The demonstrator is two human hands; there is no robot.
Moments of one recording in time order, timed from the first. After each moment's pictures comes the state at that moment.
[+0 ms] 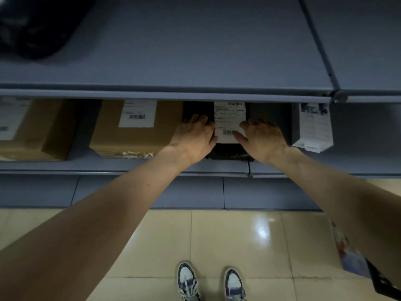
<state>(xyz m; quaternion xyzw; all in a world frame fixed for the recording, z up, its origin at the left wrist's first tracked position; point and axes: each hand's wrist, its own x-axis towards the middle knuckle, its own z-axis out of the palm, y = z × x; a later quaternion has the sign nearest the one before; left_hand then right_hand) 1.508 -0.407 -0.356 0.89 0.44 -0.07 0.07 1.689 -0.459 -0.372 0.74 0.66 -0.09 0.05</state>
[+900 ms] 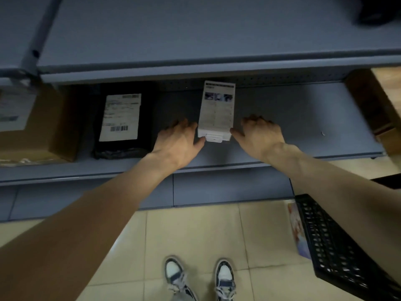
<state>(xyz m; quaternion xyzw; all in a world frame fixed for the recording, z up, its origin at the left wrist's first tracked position) 1.761 -0.499 -0.392 0.87 0.47 -0.09 0.12 1.954 -0.563 -0.396 0.79 0.61 -0.06 0.05</state>
